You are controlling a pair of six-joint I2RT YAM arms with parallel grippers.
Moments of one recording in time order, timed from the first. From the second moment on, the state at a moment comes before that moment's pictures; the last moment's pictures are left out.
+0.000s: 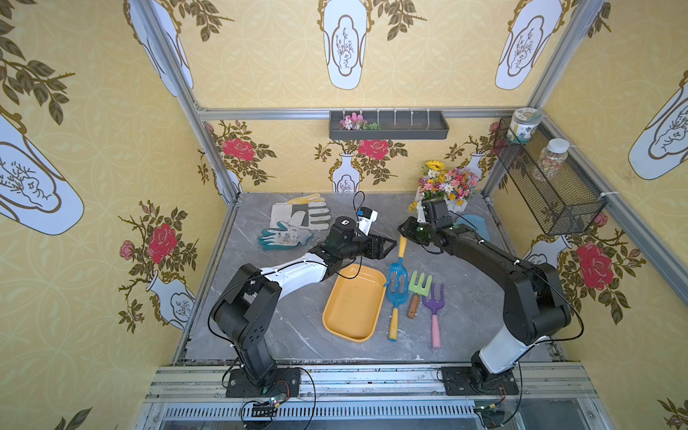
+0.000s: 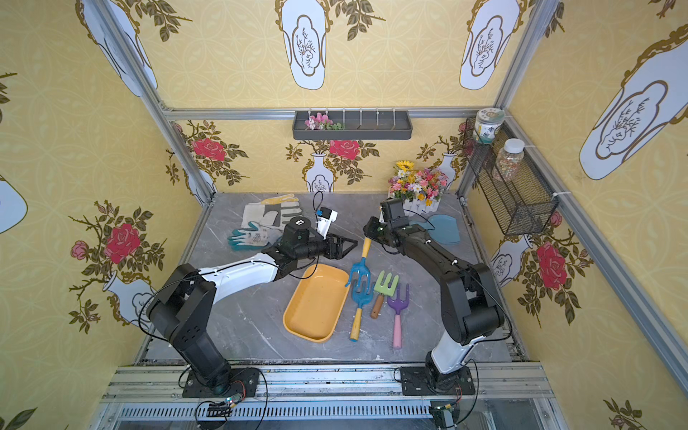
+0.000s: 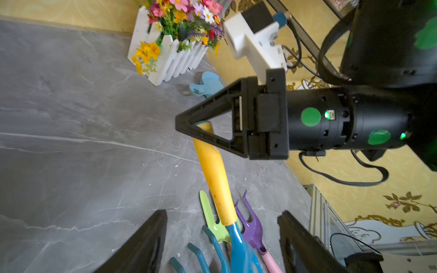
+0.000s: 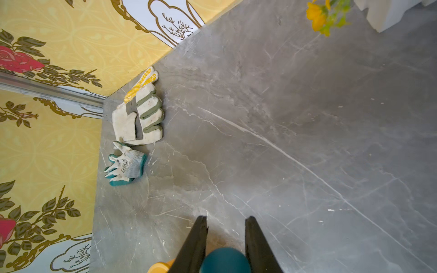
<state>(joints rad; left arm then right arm) -0.66 1.73 1.07 0.30 0.48 -0.50 0.30 1.68 1.21 -0.26 -0.23 0.65</state>
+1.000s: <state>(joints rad) -0.66 1.81 1.12 0.18 0.51 -0.53 0.35 1.70 1.33 -0.22 -0.21 0.69</state>
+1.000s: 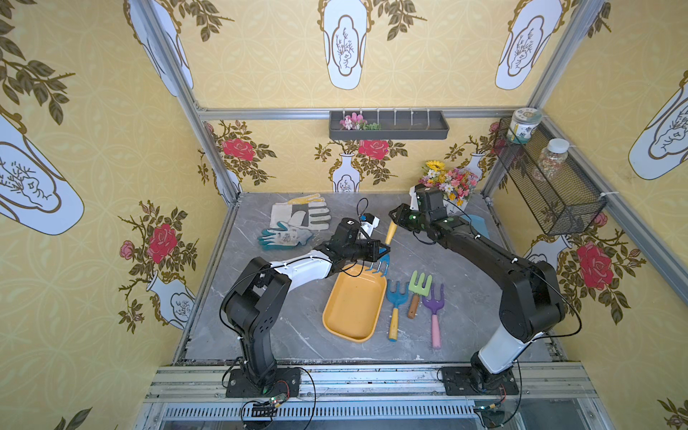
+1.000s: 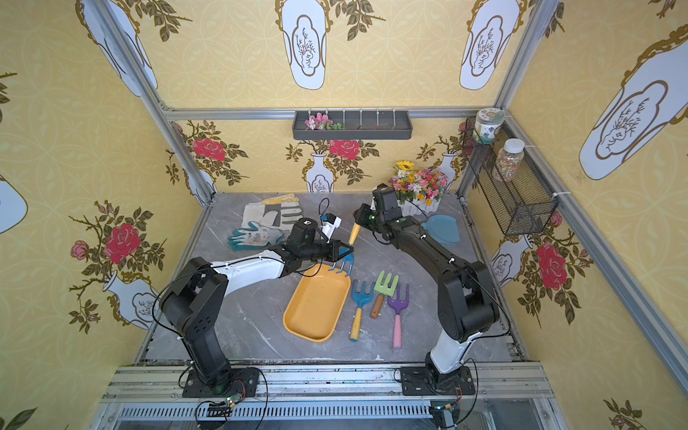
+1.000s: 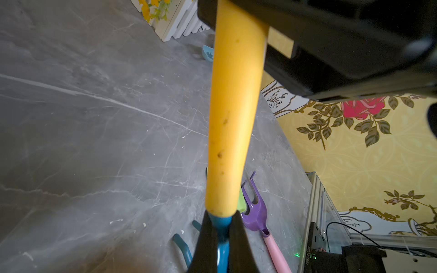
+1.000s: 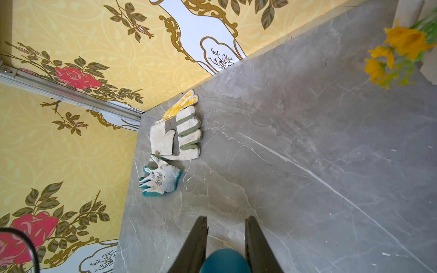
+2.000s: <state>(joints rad) -0.85 1.42 0.78 -0.11 0.21 -0.64 0.27 1.56 1.19 -0.32 -0.08 0.67</state>
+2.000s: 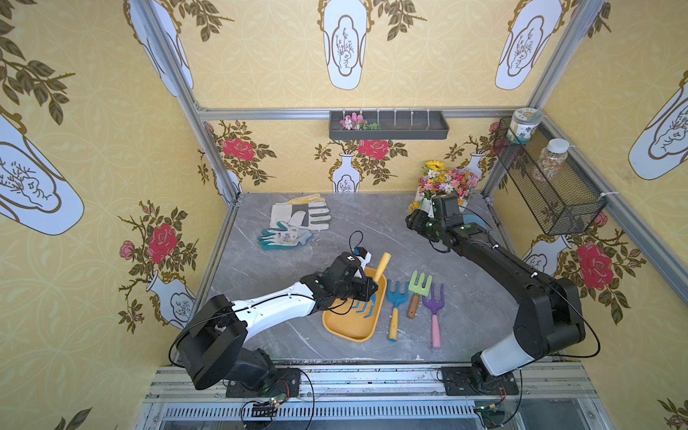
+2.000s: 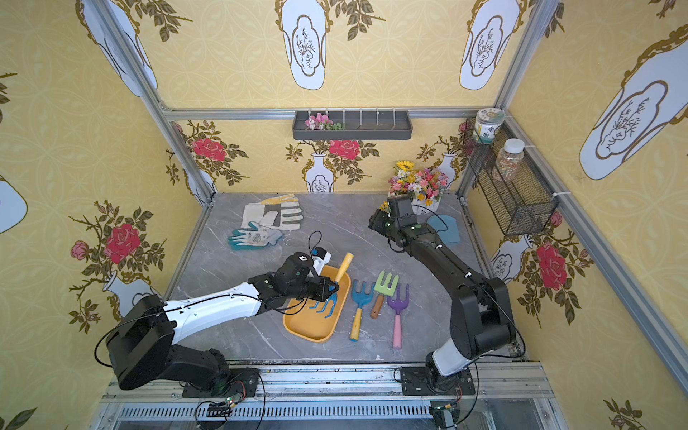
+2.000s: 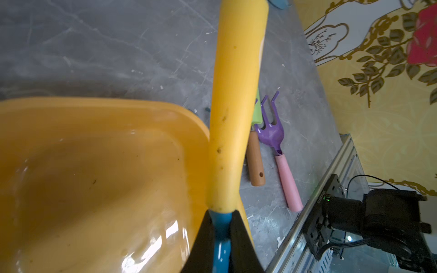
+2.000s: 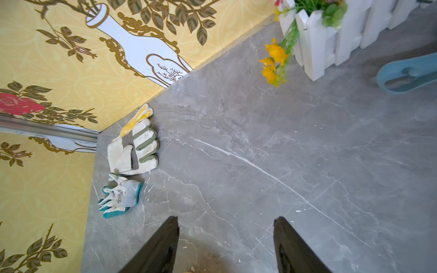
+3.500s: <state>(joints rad) -0.96 1.49 0.68 -0.13 0.11 -0.81 0.25 1.60 1.14 -0.33 -0.16 0.65</state>
